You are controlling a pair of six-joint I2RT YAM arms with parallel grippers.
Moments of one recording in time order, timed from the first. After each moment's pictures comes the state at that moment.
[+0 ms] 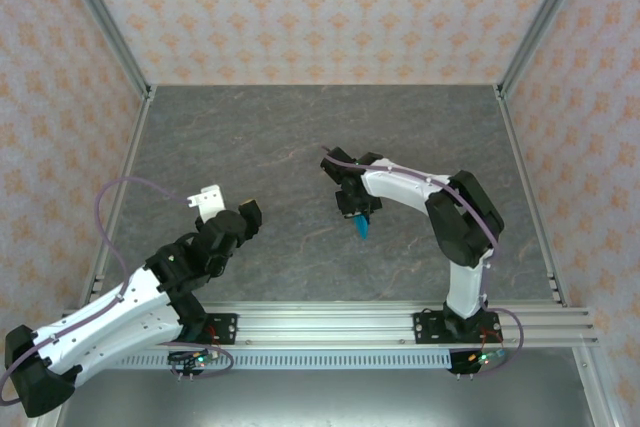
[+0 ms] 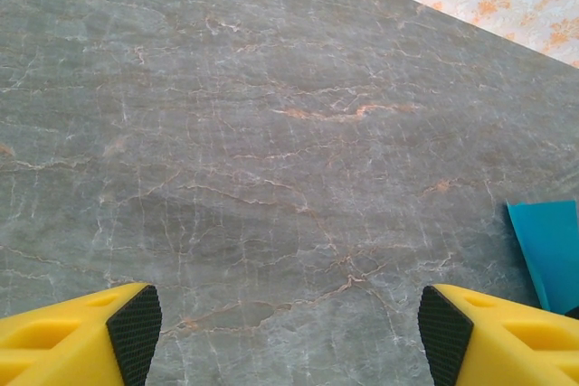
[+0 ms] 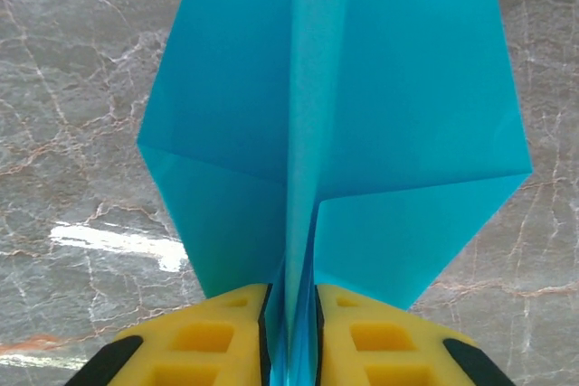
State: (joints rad) left arm -0.77 0.69 0.53 -0.52 -0.66 -0.84; right arm 0.71 1.89 1.30 -0.87 0.16 0.49
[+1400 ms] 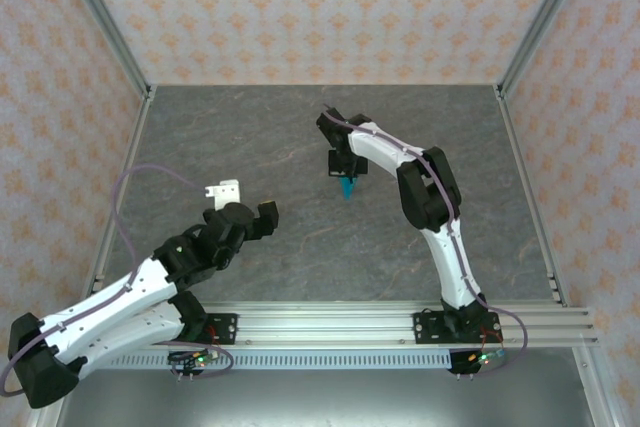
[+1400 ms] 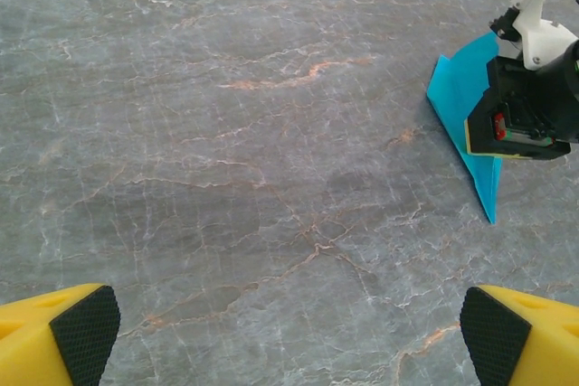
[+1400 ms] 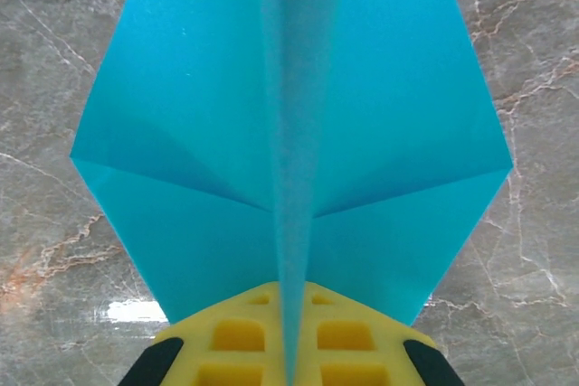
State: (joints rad) left arm -0.77 0.79 0.59 -0.49 -0.54 -0.70; right arm 0.57 2.30 1.89 -1.01 0.13 0.59
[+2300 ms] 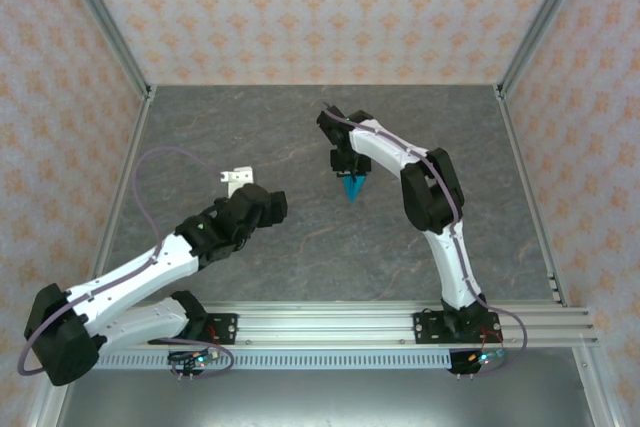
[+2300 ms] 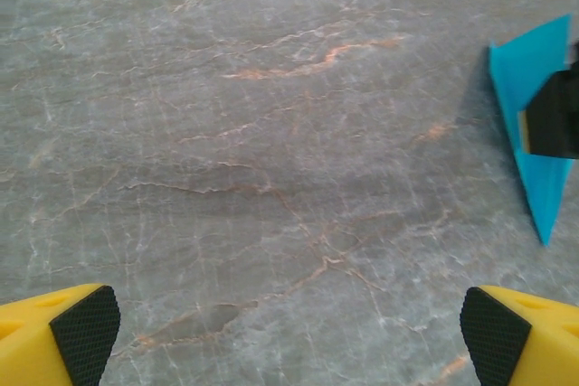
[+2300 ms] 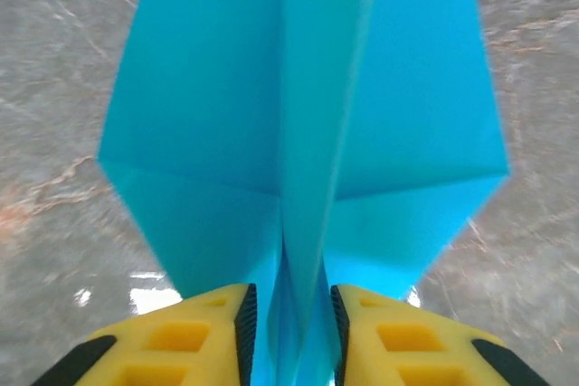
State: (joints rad) left arm -0.69 1.04 0.71 -0.49 -0.50 -0.70; right arm 0.58 2.24 1.90 -1.09 0.17 0.55
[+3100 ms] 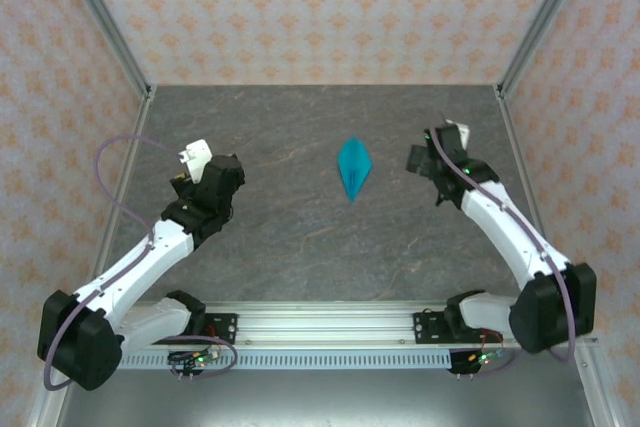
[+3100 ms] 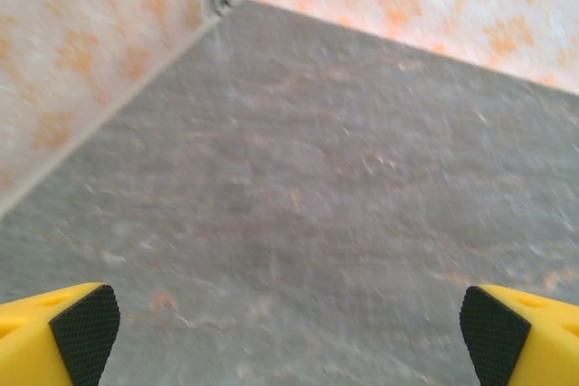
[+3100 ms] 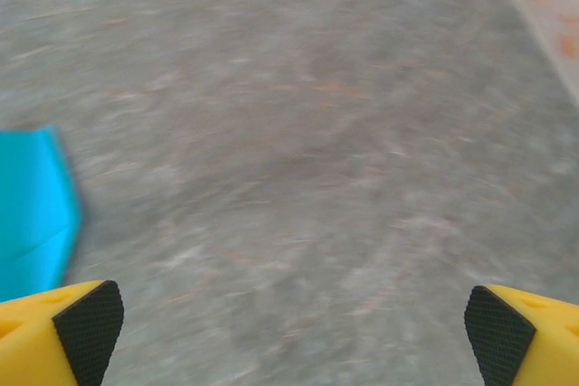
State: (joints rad) left arm -0.40 1.05 0.71 -0.31 -0.83 -0.54; right arm 0.23 1.20 0.93 -0.56 0.39 0.41
